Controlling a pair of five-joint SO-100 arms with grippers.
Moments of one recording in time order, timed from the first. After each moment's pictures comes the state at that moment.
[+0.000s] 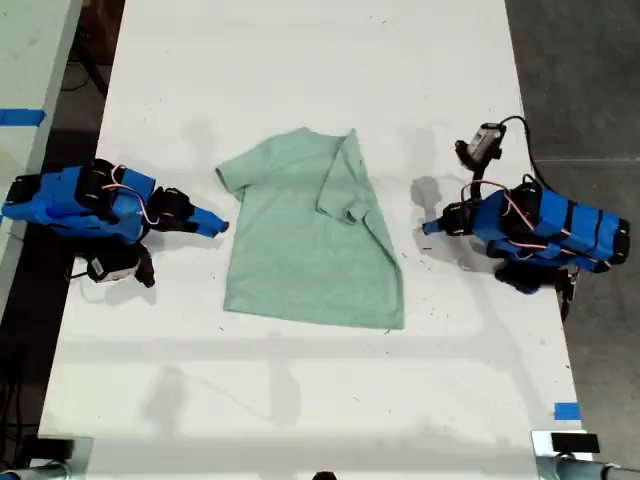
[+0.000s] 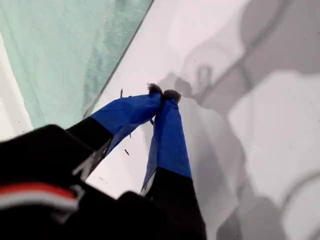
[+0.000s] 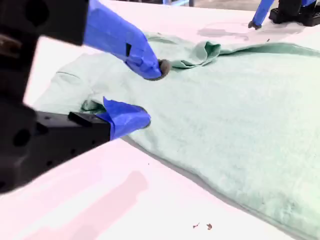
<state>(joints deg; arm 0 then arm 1) -5.4 206.1 183.6 60.6 -2.2 20.2 200.4 173.8 75.8 -30.8</state>
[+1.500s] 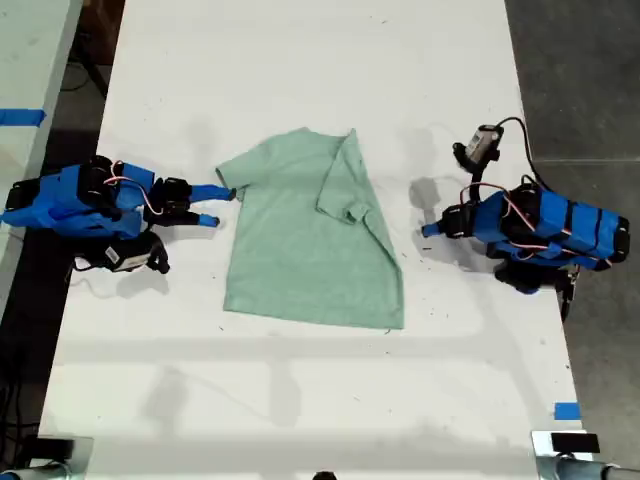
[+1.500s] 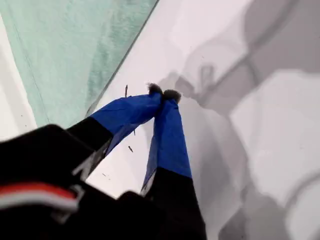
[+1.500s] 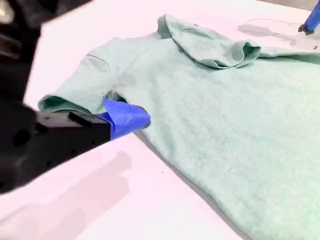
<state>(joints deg) -12.1 206.3 182.0 61.6 -8.3 18.4 200.4 173.8 75.8 -30.1</state>
